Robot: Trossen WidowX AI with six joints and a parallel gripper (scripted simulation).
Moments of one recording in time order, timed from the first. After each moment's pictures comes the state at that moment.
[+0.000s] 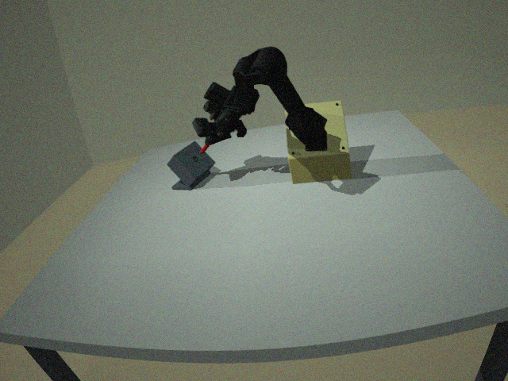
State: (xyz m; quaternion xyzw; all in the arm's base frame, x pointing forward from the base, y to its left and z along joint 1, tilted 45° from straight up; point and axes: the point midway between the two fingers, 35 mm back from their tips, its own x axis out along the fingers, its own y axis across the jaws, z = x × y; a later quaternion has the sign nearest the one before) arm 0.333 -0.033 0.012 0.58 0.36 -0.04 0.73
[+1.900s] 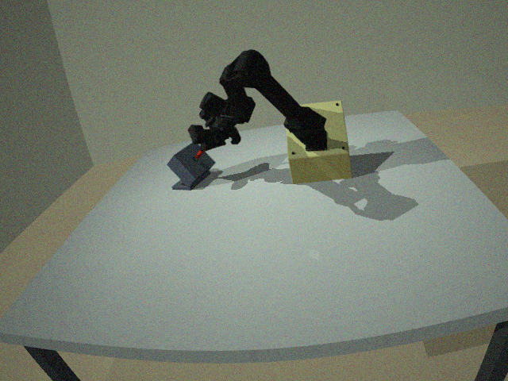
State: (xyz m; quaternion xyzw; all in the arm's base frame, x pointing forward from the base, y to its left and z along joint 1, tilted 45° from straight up) arm 0.360 -0.022 -0.011 0.58 0.35 -0.04 0.73
